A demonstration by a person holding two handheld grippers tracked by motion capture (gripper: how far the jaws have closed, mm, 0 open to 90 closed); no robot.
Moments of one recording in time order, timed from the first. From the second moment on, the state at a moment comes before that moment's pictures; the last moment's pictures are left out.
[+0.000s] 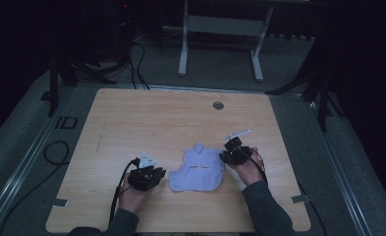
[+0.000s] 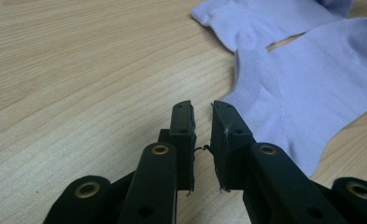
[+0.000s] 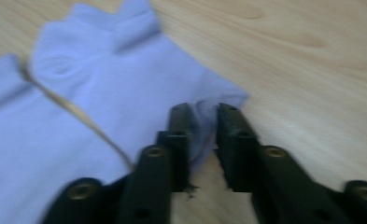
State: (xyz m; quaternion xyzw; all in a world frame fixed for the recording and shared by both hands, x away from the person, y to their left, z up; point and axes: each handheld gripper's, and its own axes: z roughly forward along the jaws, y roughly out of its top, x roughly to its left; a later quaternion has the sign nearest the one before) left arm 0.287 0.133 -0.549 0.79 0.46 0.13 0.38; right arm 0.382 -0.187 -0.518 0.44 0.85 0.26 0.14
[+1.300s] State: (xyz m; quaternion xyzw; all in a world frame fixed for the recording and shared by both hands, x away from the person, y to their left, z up) left arm 0.287 0.132 -0.549 0.79 0.45 0.13 0.38; right arm 0.411 -0.109 -0.539 0.29 0.92 0.25 0.08
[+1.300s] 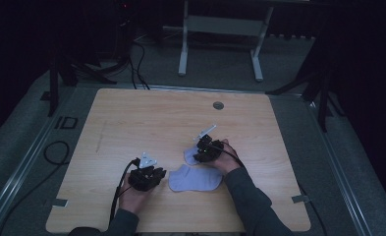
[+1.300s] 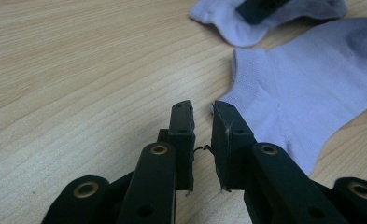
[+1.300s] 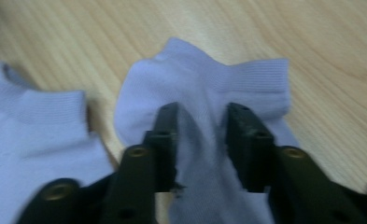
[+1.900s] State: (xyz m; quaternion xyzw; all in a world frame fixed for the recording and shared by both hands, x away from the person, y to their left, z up) left arm 0.287 0.133 -0.549 0.79 0.46 0.13 0.38; right arm 0.403 -0.134 -0.502 0.30 0.90 0.29 0.11
